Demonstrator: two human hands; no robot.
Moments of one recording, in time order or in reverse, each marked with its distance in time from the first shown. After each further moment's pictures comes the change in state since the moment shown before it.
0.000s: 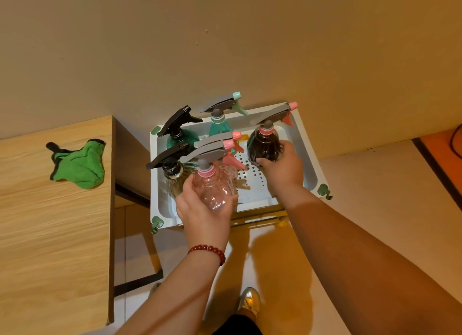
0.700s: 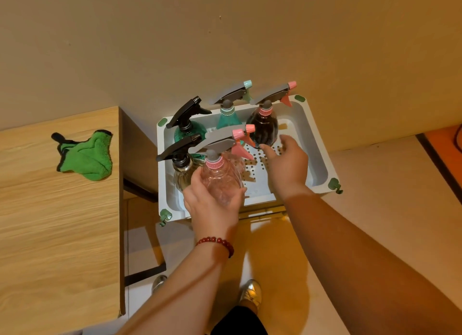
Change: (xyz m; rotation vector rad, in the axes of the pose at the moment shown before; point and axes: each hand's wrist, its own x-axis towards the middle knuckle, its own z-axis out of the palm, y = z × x) left_hand 0.007 -0.014 0.000 0.011 -0.009 0.002; right_hand -0.024 -0.016 0.013 0.026 0.074 -0.040
